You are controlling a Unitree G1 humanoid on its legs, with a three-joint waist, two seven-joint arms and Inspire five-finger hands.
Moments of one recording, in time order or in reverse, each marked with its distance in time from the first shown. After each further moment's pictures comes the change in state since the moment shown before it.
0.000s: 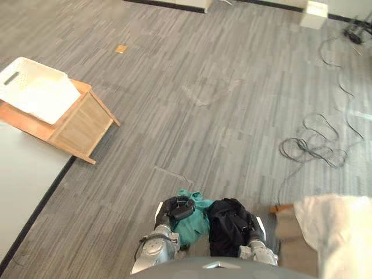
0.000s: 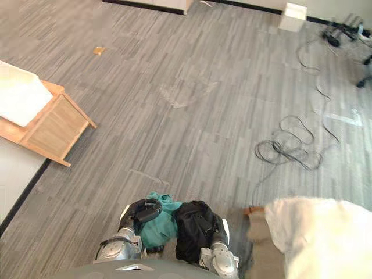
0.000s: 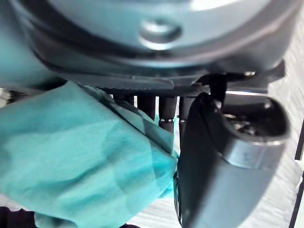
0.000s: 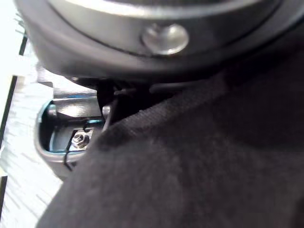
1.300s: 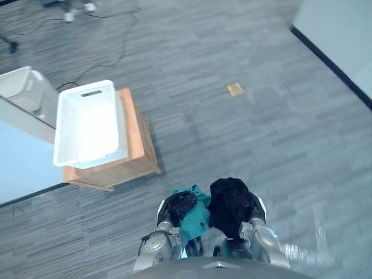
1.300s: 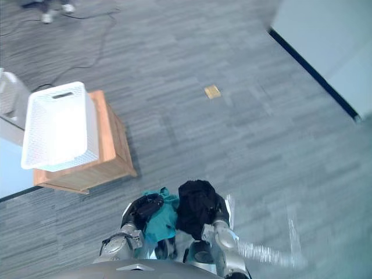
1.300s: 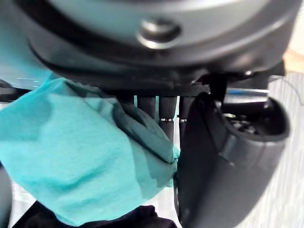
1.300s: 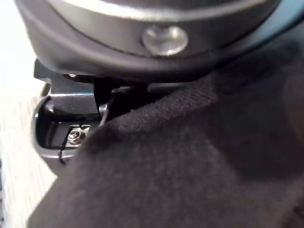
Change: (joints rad) left arm -0.021 -0.019 0.010 -0.008 -0.141 0.008 -0.018; right arm -0.162 -0.020 -0.052 0.048 0.104 0.001 0.019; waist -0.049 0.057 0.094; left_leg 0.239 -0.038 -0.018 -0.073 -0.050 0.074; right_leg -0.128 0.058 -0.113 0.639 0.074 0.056
